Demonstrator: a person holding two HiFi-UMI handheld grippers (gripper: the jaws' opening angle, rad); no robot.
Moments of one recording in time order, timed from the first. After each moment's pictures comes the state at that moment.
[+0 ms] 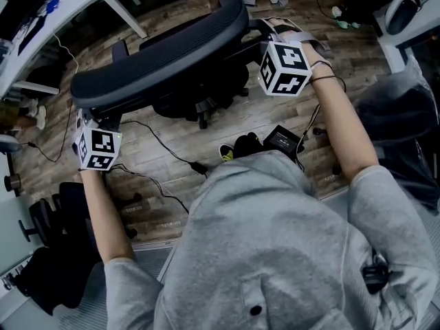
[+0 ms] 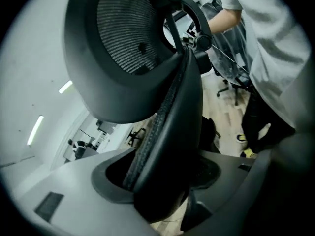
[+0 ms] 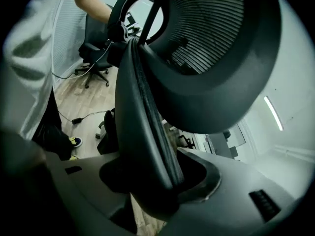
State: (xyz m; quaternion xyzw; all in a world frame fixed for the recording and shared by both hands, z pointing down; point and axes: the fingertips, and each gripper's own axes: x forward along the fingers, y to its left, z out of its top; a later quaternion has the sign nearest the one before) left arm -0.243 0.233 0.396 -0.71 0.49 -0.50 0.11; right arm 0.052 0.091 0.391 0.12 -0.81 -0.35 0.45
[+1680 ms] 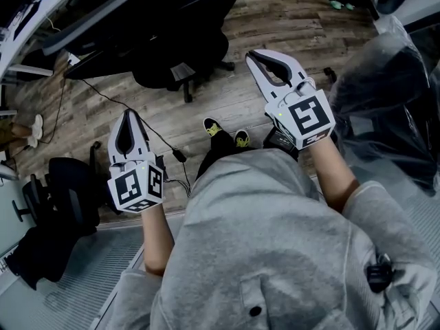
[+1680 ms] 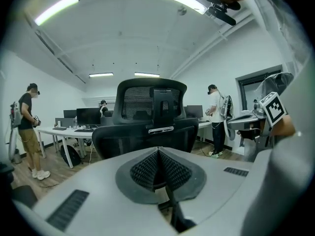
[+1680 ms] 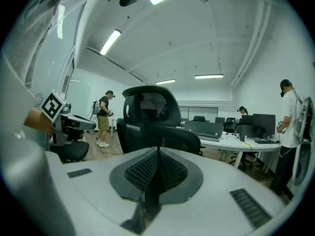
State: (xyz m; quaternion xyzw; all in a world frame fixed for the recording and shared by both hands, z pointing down) left arm -0.050 0.387 0.352 -0.65 0.75 -0.10 -0.08; right arm 0.180 0.258 0.333 0.30 -0.95 -0.03 0.10
